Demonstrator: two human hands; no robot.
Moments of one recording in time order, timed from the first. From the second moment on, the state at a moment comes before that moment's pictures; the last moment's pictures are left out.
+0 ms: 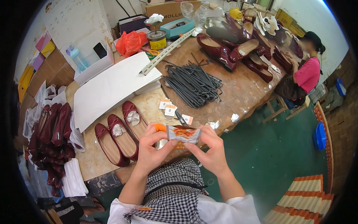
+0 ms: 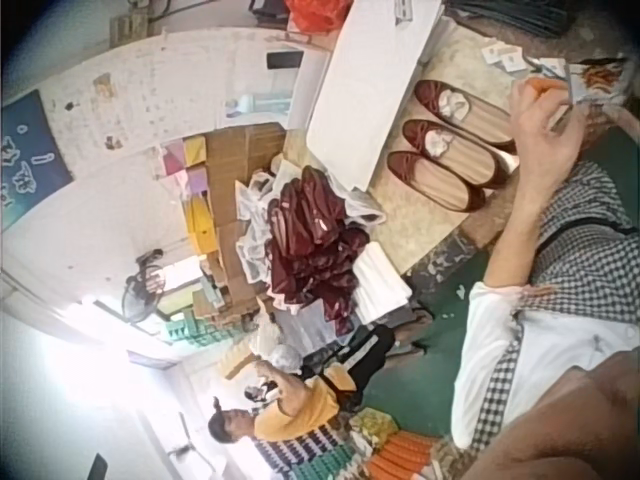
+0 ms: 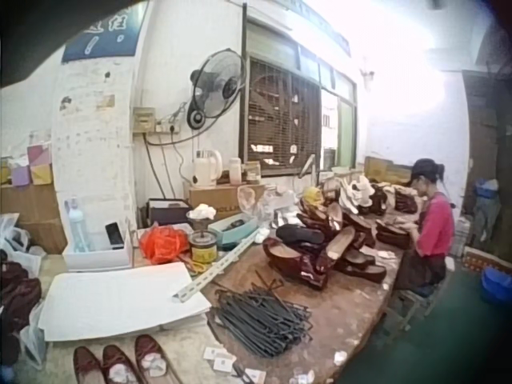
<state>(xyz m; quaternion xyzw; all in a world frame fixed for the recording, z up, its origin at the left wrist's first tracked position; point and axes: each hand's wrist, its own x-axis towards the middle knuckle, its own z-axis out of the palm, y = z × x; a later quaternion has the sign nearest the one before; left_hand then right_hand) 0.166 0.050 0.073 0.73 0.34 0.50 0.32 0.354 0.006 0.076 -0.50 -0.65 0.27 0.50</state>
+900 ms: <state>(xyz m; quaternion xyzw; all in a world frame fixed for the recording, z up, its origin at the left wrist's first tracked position) 0.163 0.049 0.082 0.74 0.34 0.49 0.31 0.354 0.006 0.080 -0.49 -0.71 0.19 0.47</state>
